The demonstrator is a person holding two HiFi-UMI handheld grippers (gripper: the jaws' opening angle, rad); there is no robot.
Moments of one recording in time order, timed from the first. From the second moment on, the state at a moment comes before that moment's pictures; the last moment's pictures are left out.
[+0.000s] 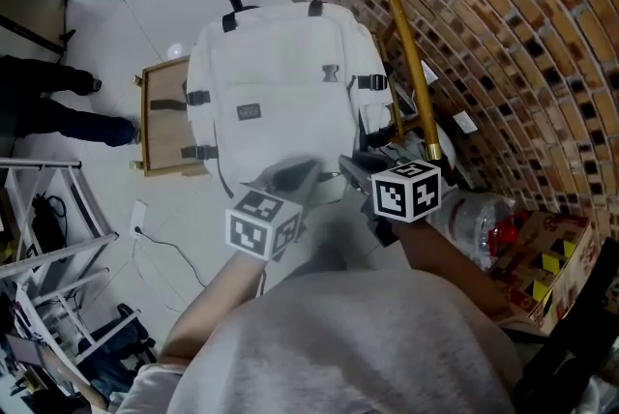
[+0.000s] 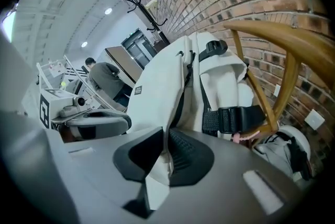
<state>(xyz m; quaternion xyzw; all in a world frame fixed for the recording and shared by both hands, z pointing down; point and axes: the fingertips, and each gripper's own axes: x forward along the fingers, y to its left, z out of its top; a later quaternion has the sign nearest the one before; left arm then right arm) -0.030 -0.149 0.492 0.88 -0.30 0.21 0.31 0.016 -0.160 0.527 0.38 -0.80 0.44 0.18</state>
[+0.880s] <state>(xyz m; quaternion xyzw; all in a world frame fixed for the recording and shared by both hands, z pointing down) -0.053 -0.146 0.499 0.86 -0.34 0.22 0.32 0.019 -0.160 0.522 0.40 -0.79 0.41 0.20</state>
